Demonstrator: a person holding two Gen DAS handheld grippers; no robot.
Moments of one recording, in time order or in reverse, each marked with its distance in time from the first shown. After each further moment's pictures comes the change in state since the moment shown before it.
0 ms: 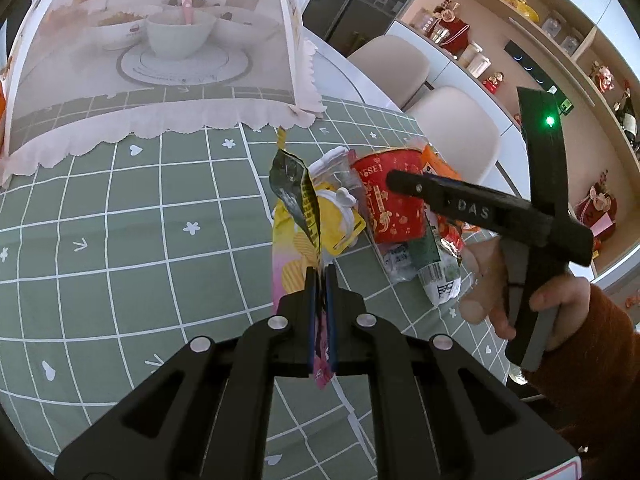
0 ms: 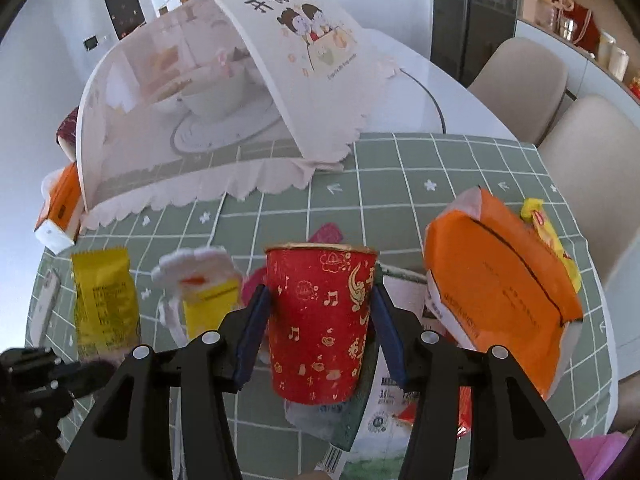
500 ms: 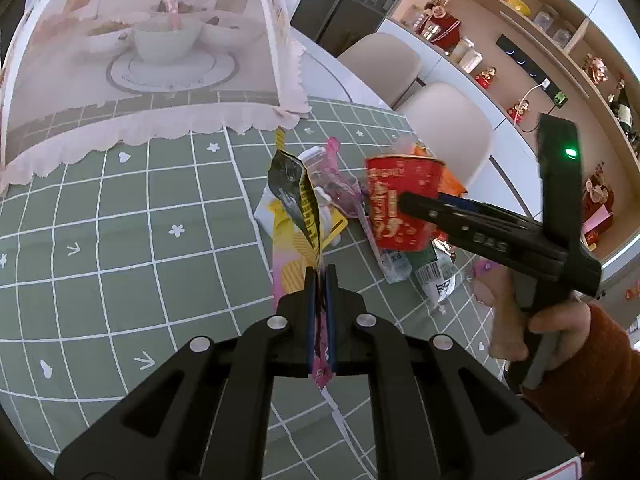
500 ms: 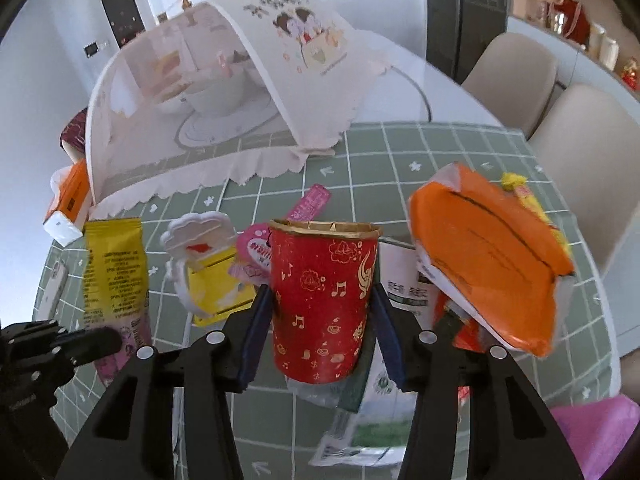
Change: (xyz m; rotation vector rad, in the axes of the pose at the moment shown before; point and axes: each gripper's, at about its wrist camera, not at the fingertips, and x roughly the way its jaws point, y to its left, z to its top) left arm -0.004 -0.013 0.002 0.032 -0.003 -0.011; right arm -0.035 -0.011 -0.028 0.030 -0.051 0.012
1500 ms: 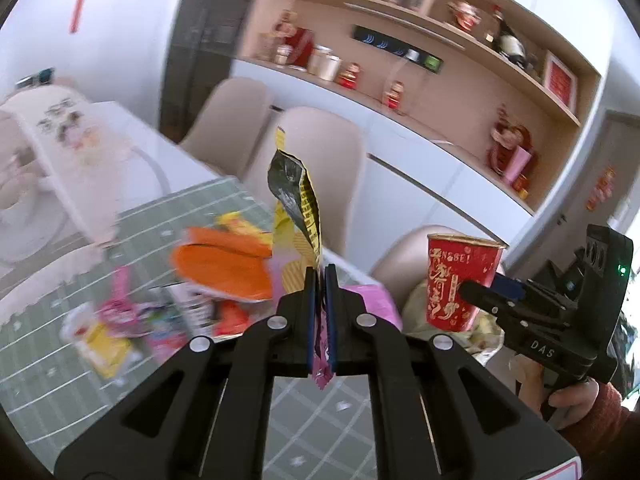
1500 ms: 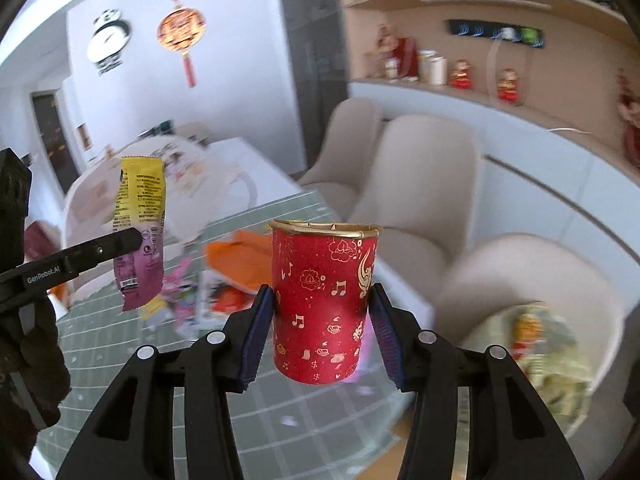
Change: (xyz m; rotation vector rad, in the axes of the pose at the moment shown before) left arm -0.009 -0.242 0.039 0.386 -0.111 -0.240; right arm -0.258 -0.141 -0.119 0.286 -0.343 -0.323
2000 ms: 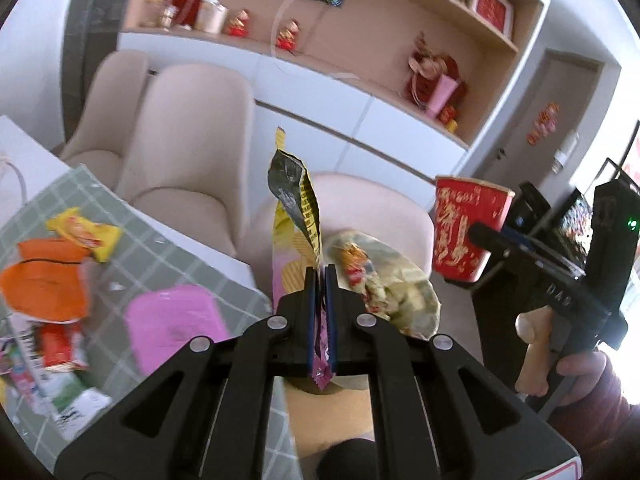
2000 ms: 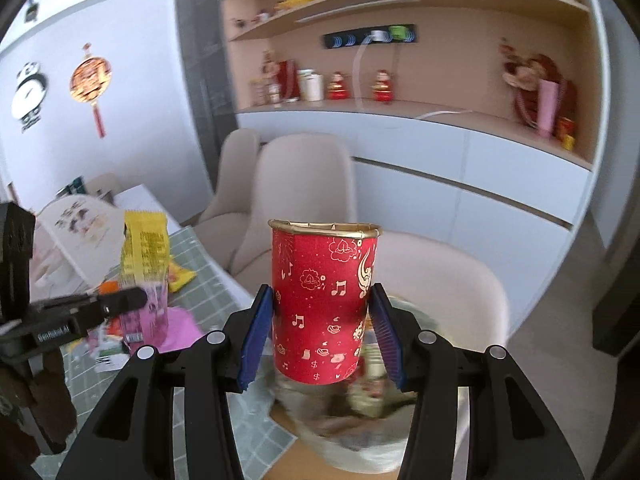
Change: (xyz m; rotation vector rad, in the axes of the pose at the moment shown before) left arm 0.114 -0.144 -0.012 0.151 0.183 -0.245; right arm -0.061 -0.158 -0.023 0.193 -0.078 -0.251
